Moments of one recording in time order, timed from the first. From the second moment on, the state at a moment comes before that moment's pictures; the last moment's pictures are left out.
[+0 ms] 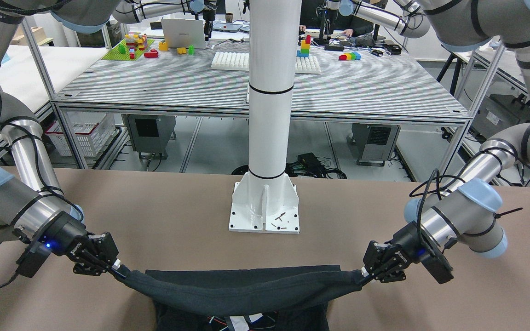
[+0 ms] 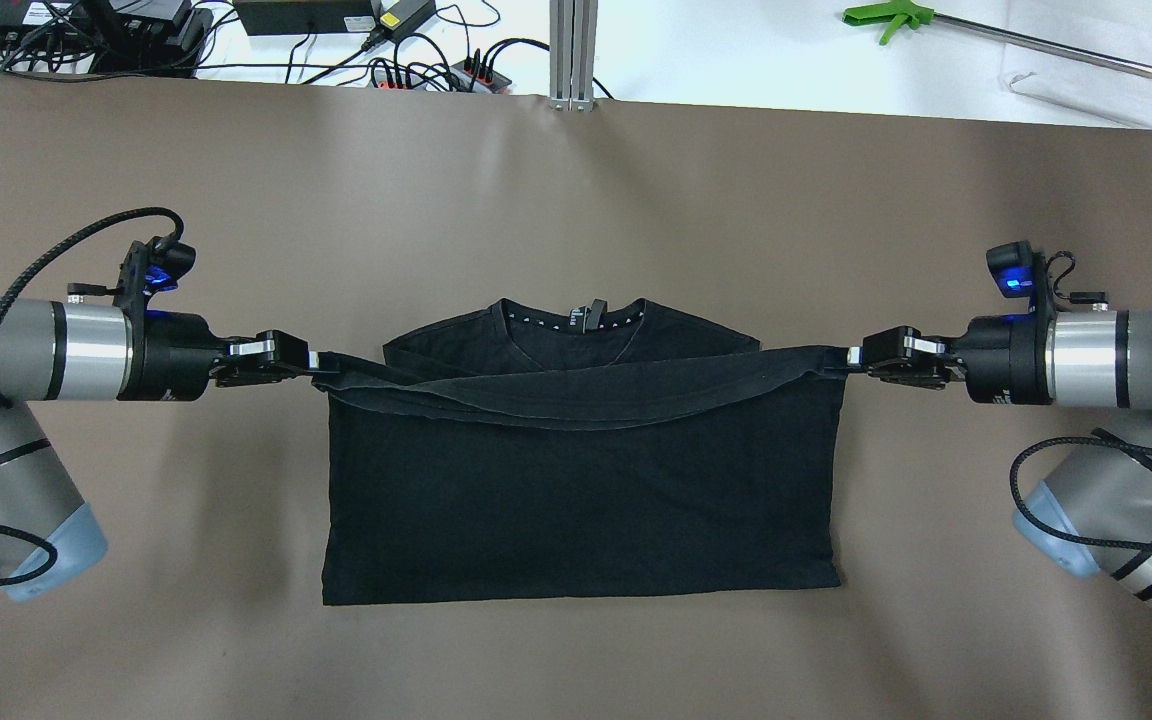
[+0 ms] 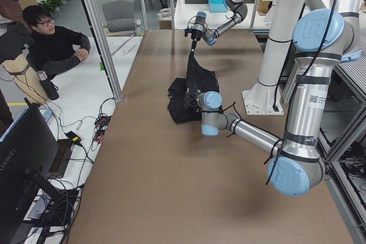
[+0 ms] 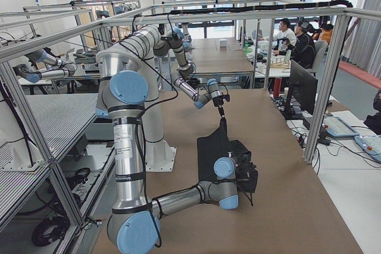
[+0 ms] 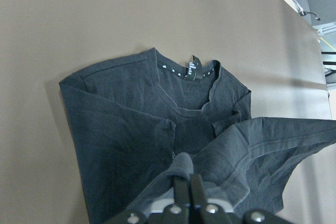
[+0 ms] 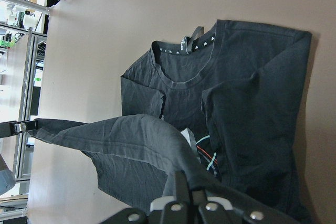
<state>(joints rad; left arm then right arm) -0.77 -1.80 -1.73 -2.79 -2.02 -1.51 0.93 -1.39 1.64 -0.13 2.21 1.56</state>
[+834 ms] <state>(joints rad) -0.83 -1.96 -1.43 -2.80 -2.01 -1.48 0.92 -1.25 1.39 -0.17 1.99 1.48</state>
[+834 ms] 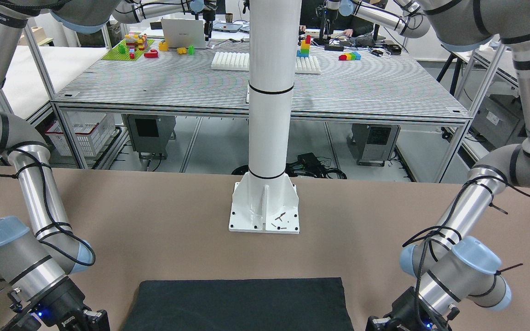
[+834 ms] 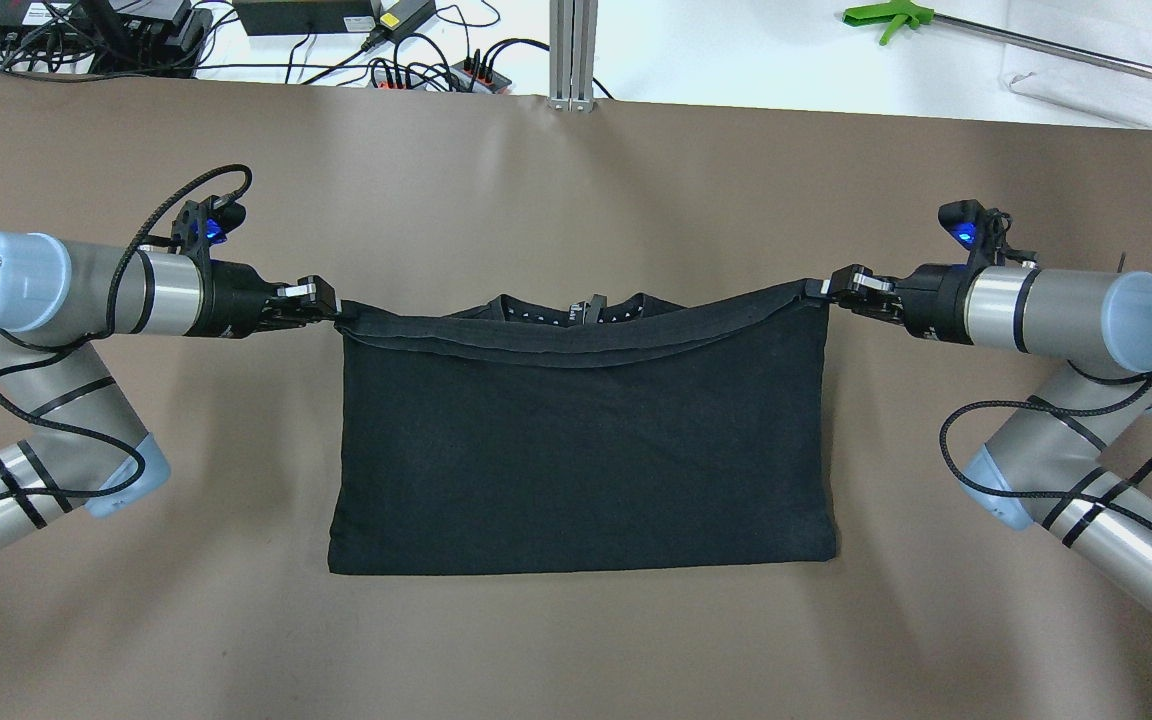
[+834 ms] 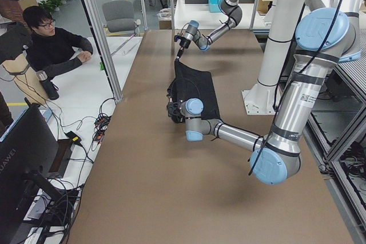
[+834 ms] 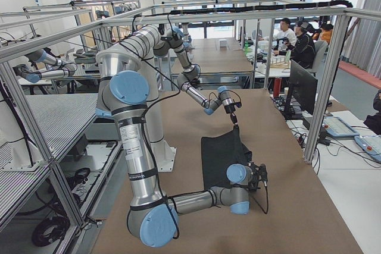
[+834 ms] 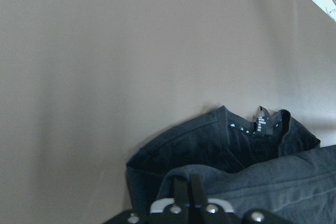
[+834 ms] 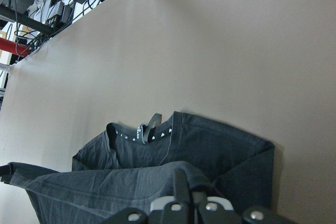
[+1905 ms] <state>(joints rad) -0.86 -1.97 -1.38 -2.81 -2.01 -1.46 0.92 -1.21 1.32 -0.17 1.94 1.50</state>
